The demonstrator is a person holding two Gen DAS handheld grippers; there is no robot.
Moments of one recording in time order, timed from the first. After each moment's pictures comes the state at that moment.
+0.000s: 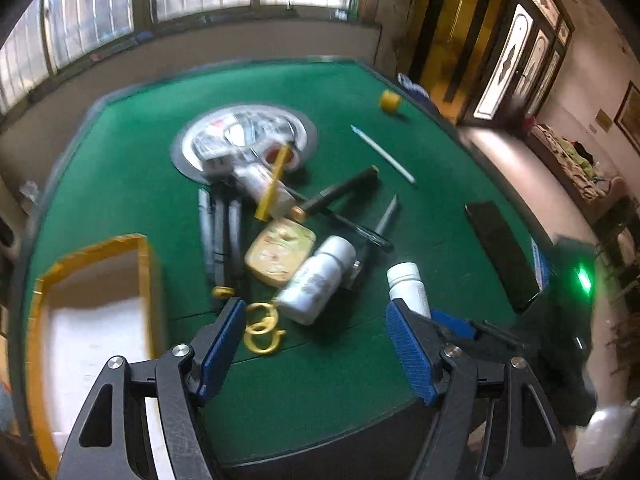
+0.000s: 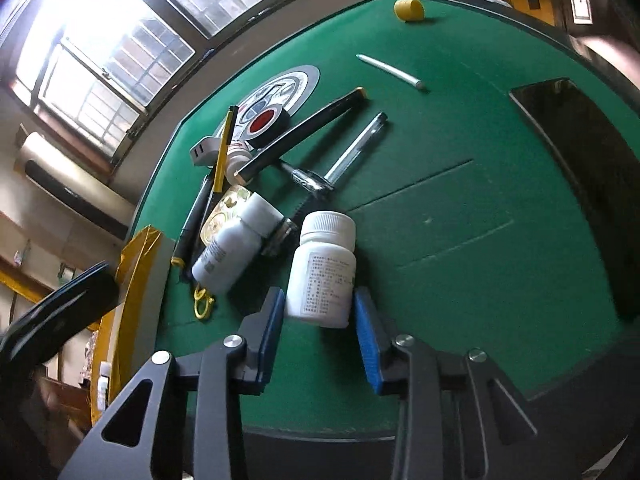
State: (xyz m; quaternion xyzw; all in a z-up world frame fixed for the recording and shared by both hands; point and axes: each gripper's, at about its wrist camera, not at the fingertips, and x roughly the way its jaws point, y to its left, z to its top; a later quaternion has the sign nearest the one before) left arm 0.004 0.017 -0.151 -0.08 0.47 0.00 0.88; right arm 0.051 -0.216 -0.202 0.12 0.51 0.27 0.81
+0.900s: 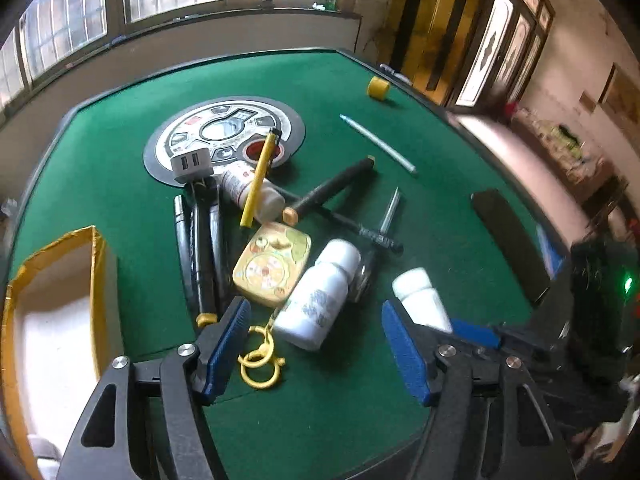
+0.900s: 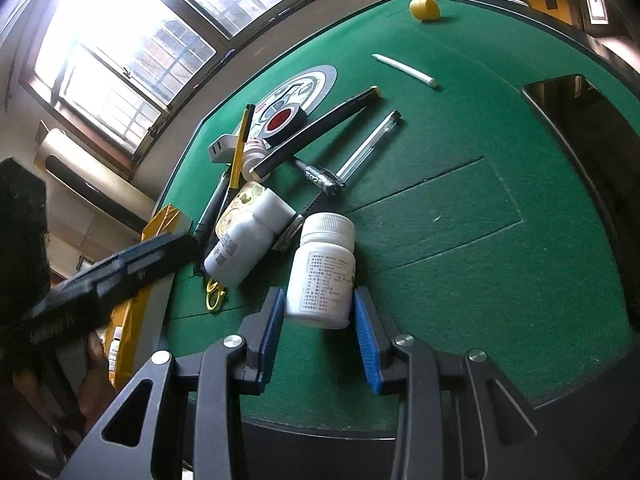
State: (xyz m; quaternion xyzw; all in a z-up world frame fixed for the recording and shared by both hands) left arm 0.022 0.018 -0.172 -0.05 0.47 -0.02 0.88; right arm 0.052 -0.217 -0.204 0.13 0.50 0.31 0.80
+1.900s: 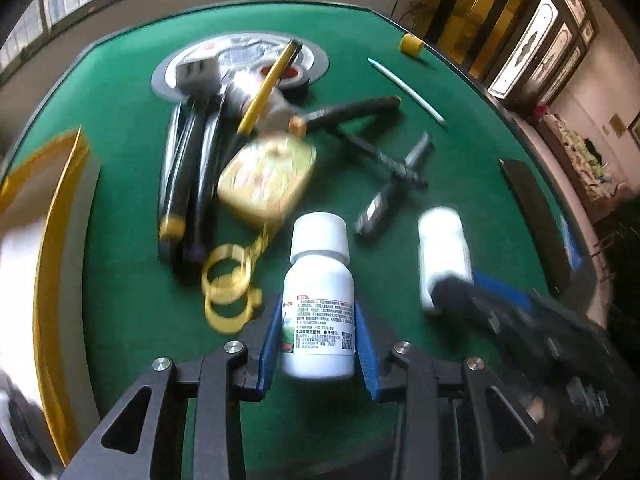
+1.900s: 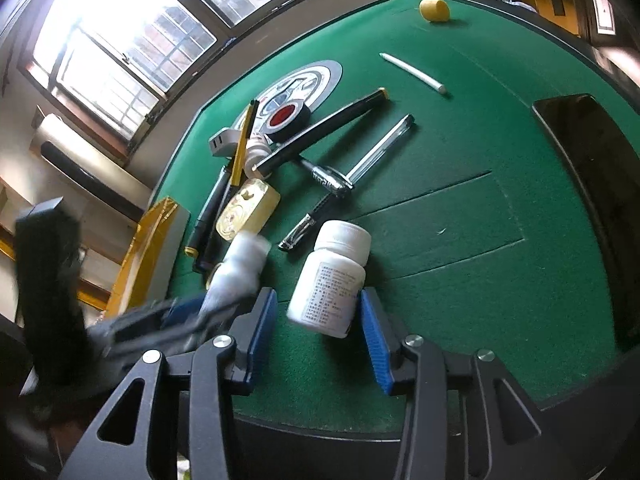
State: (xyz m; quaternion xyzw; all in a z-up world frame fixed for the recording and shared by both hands) left arm 0.013 0.011 -0.218 -0.12 0.53 0.01 0.84; right arm 0.062 -0.206 -0.199 0.11 0.52 0.30 0.79
